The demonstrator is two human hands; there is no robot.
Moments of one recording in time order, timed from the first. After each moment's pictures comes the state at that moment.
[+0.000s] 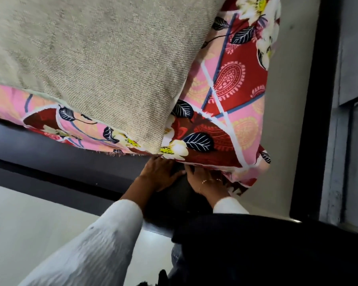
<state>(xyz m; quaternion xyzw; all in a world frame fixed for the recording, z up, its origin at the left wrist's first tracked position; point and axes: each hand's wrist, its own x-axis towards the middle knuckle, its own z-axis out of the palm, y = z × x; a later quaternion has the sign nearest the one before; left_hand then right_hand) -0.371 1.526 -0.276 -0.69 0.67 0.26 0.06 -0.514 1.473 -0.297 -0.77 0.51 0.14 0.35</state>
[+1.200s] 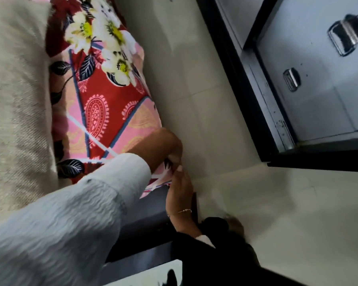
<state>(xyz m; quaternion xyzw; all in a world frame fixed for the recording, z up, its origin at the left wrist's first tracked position) -0.545 1.339 -0.194 -0.39 0.72 0.22 0.53 -0.550 1.486 -0.256 -0.26 0.75 -0.40 0.47</state>
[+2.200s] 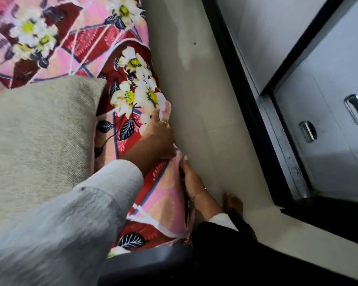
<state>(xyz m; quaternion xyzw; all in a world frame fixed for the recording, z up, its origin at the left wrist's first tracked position) -0.481 1.229 -0.148 -0.42 0.79 -0.01 0.45 -0.557 1.331 -0.211 -0.24 0.65 -0.23 0.69</state>
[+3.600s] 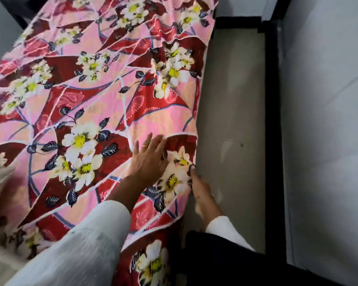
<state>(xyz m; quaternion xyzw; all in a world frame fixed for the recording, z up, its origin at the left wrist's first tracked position) -0.326 0.871 -0.111 -0.78 0.62 0.12 0.05 -0.472 0.860 -0.173 -0.25 0.64 -0.14 0.71</state>
